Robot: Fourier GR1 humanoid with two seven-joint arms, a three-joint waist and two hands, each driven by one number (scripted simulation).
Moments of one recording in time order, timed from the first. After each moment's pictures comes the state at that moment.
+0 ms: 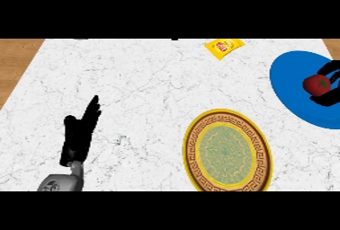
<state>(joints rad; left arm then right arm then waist) -0.08 0.11 -0.05 -1.45 -0.08 0.14 0.21 -0.87 -0.65 -0.35 -0.20 0.89 -0.08 -0.19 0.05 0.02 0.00</state>
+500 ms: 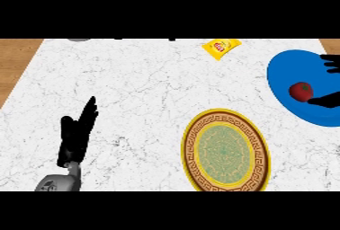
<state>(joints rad) -0.07 0.11 -0.03 -1.43 -0.07 0.14 0.20 -0.86 -0.67 -0.46 -0.18 0.77 0.04 -0.46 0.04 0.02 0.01</state>
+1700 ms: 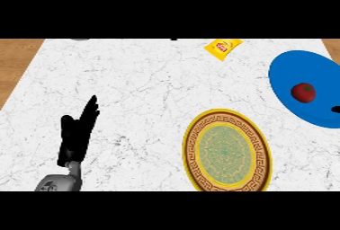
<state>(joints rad) -0.07 0.11 -0.04 -1.46 -0.08 0.13 0.22 -0.74 -0.74 -0.72 -0.16 0.46 0.34 -0.72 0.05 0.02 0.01</state>
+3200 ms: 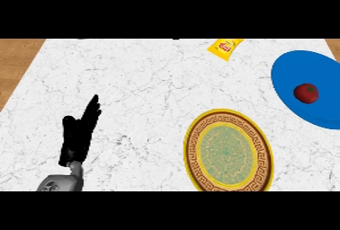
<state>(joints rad) -0.07 0.09 -0.04 -1.47 -0.09 0.13 0.22 -0.64 -0.79 -0.71 -0.15 0.46 0.17 -0.71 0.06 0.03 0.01</state>
